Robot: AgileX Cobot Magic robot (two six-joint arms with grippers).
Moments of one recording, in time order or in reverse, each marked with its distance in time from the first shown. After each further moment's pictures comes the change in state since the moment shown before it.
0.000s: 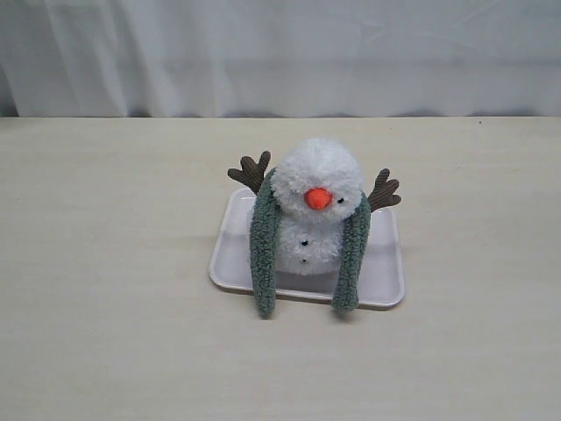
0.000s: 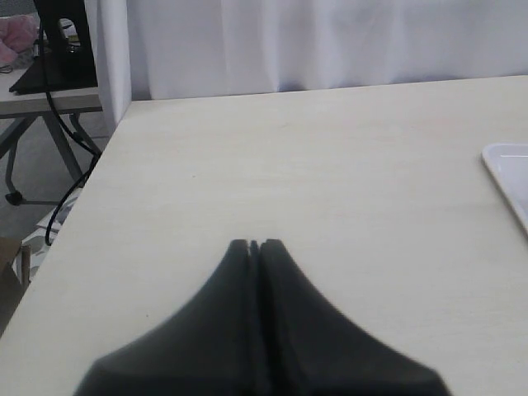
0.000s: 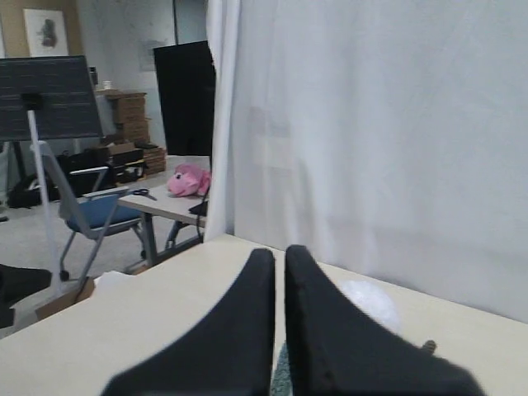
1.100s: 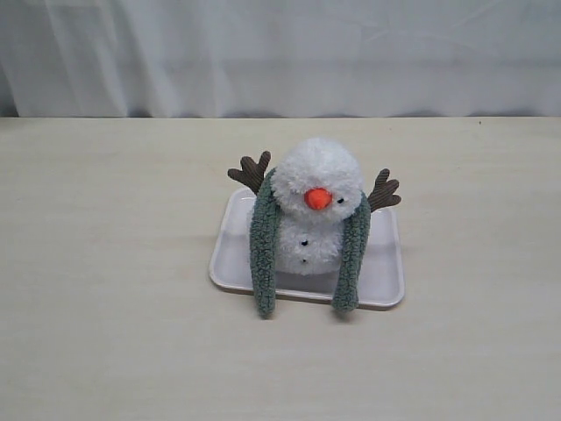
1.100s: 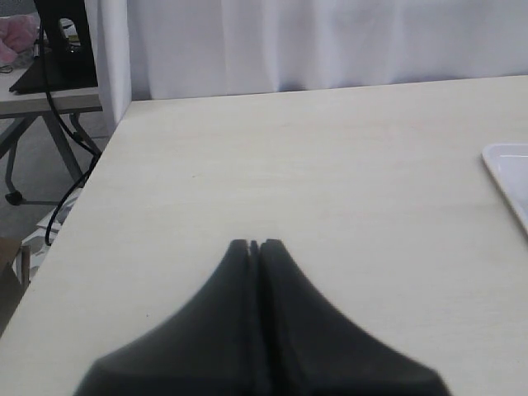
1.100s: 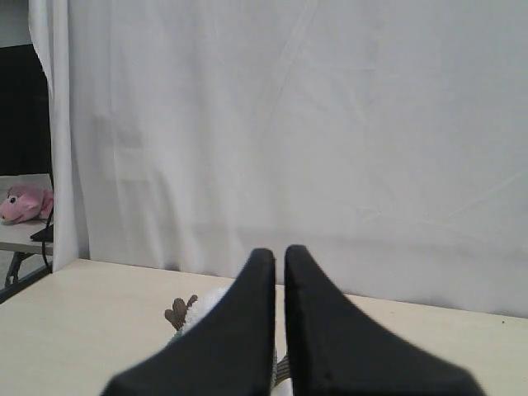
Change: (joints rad) left arm 0.000 0.000 0.000 0.000 0.000 0.000; right arm -0.333 0.000 0.000 0.000 0.000 0.000
